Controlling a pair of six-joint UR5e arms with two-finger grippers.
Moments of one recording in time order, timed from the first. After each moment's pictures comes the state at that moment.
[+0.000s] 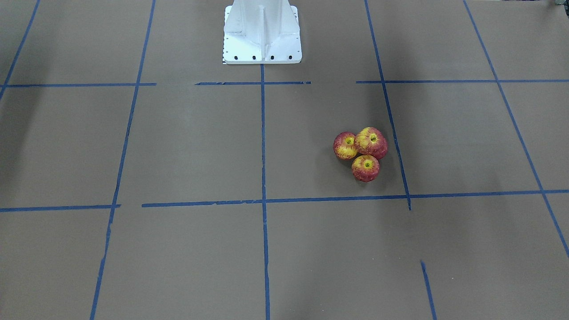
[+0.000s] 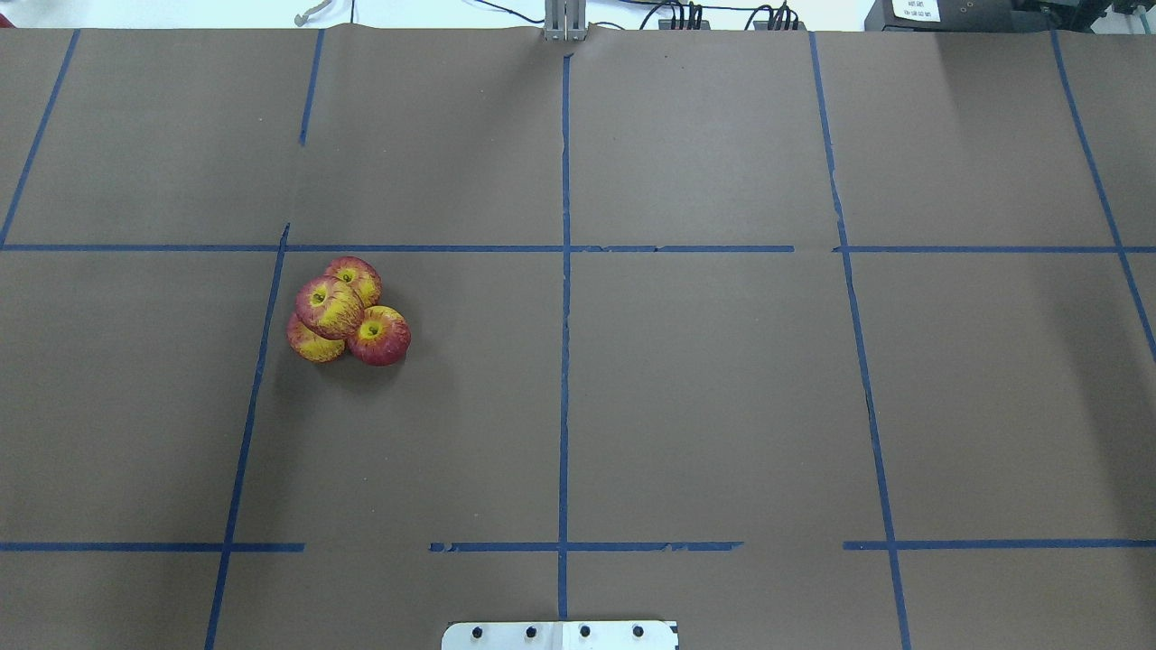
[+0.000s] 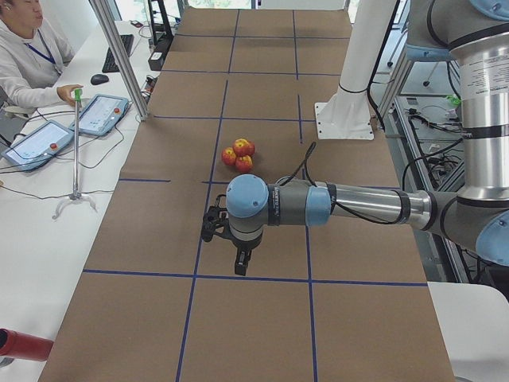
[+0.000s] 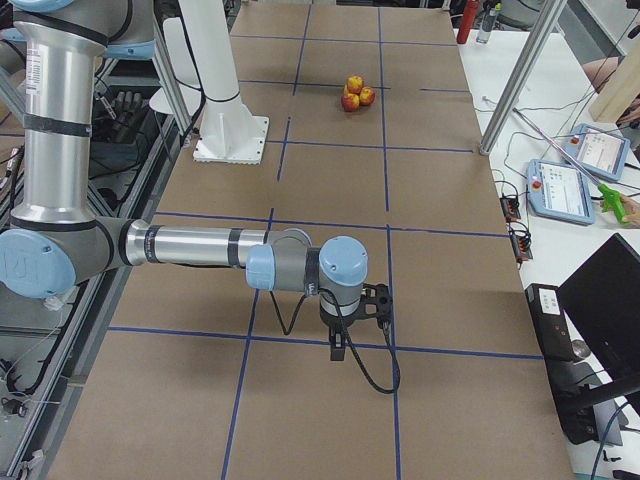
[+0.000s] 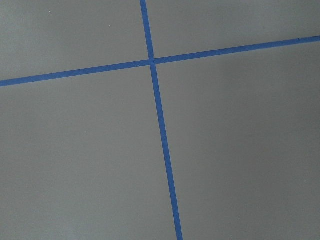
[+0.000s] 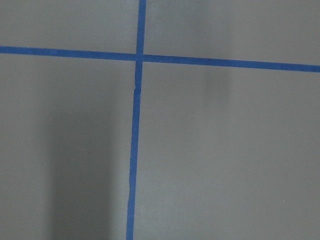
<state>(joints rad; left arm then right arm) -1.64 -1.39 -1.85 -1.47 -2.42 0.20 1.59 -1.71 1.71 -1.58 2.29 -0.06</state>
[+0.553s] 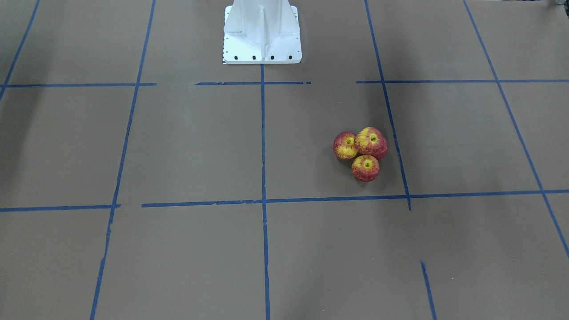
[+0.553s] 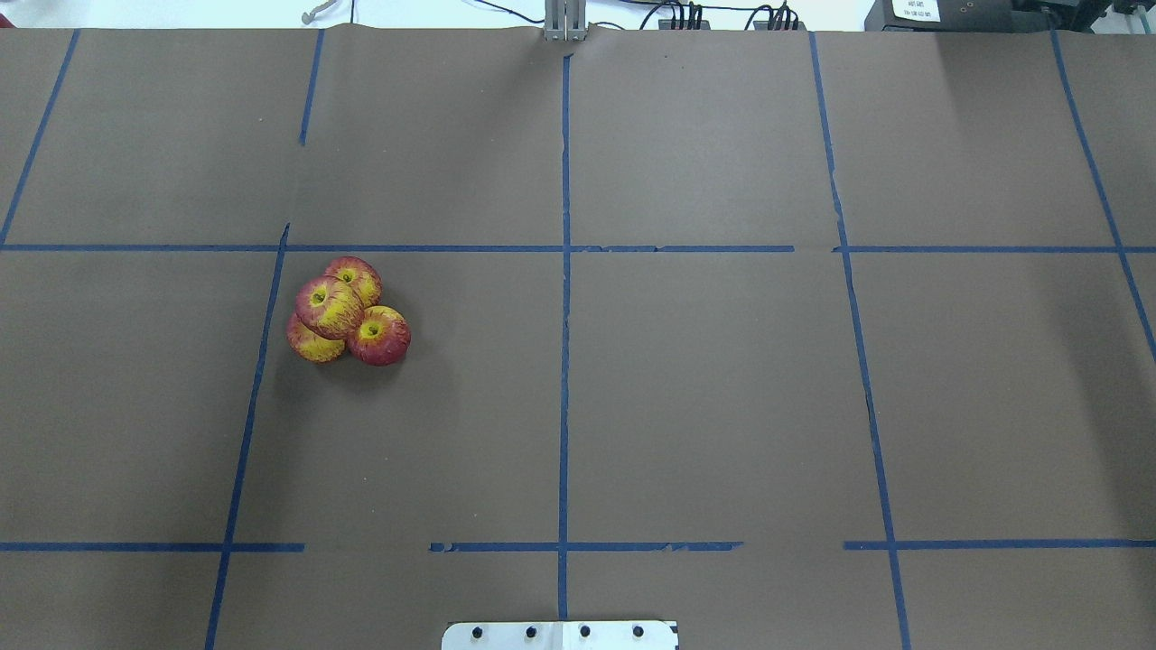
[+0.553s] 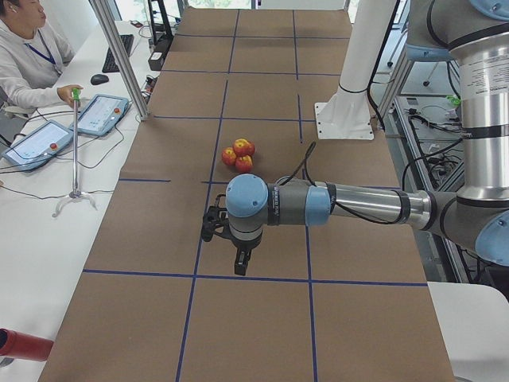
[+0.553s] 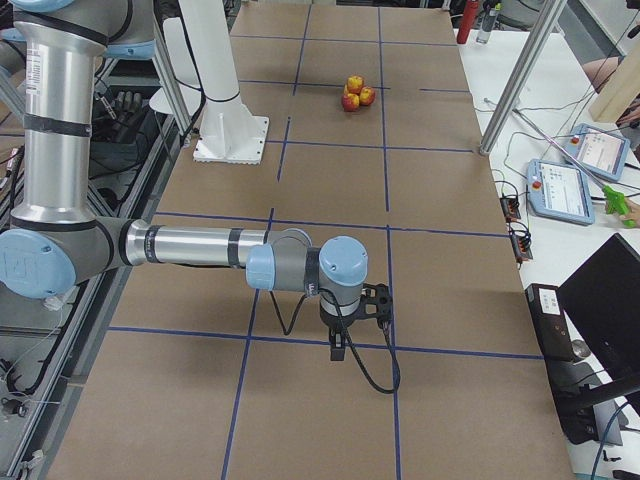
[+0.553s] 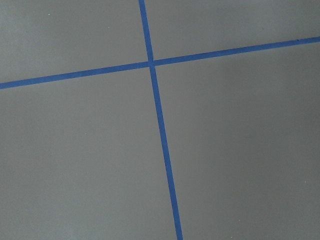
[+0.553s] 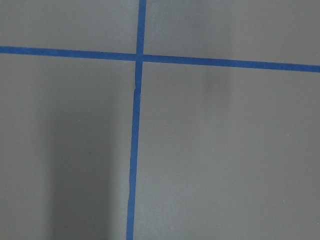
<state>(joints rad) -1.63 -1.40 -1.85 -1.47 -2.40 0.20 1.59 -1.71 1.71 -1.58 2.29 -0.06</state>
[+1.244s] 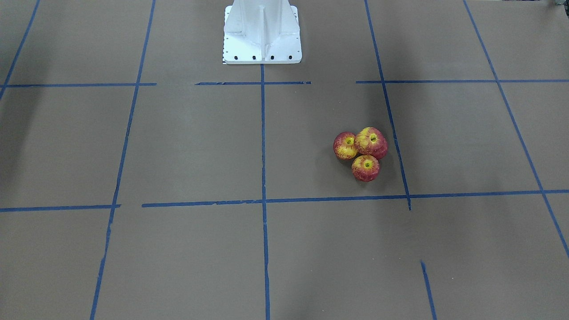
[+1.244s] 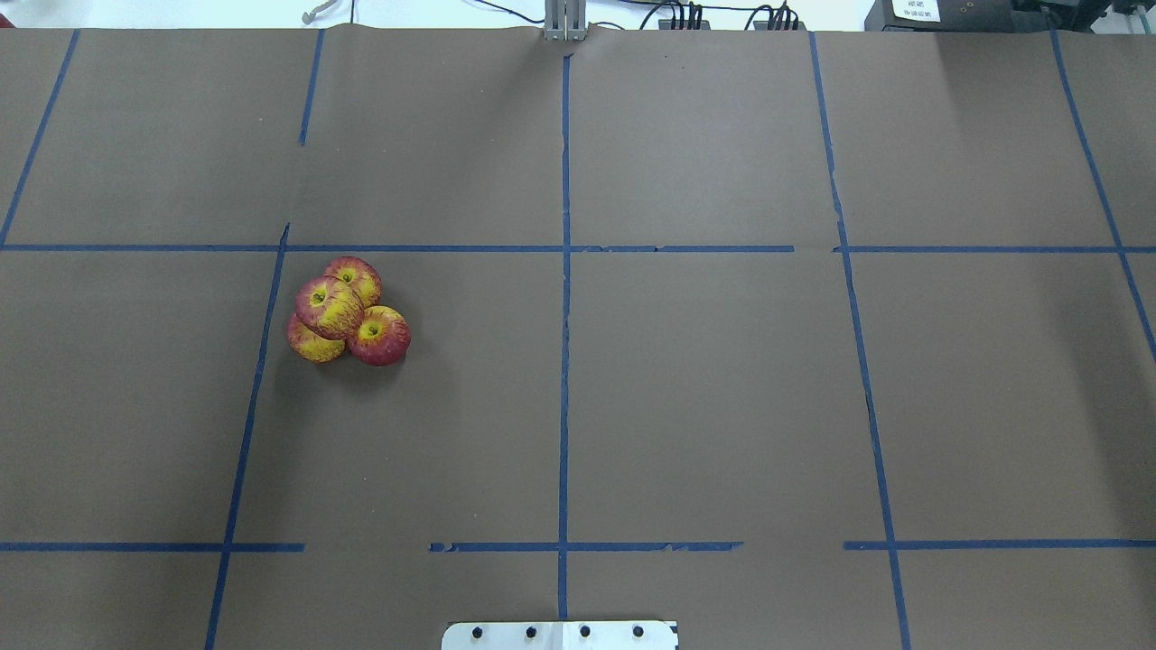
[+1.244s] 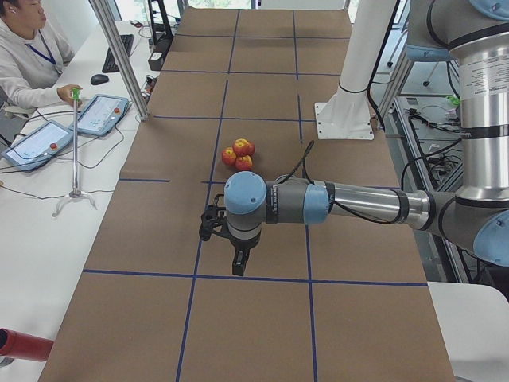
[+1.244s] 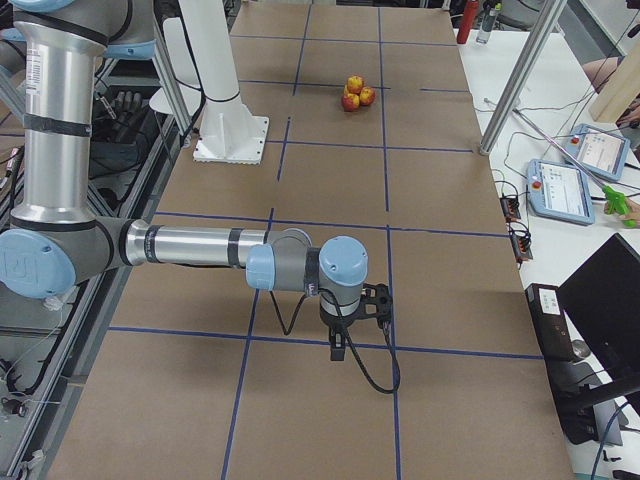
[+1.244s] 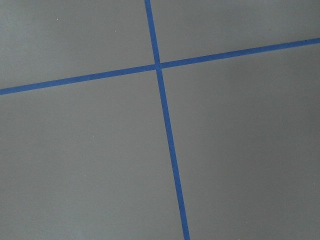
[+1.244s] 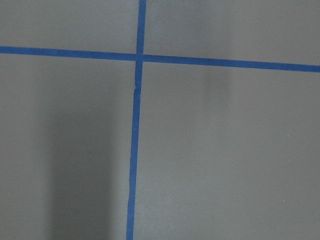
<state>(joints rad) -1.63 -1.40 -1.85 -1.47 -2.39 0.20 1.59 -1.71 1.71 -1.58 2.29 -0.06</state>
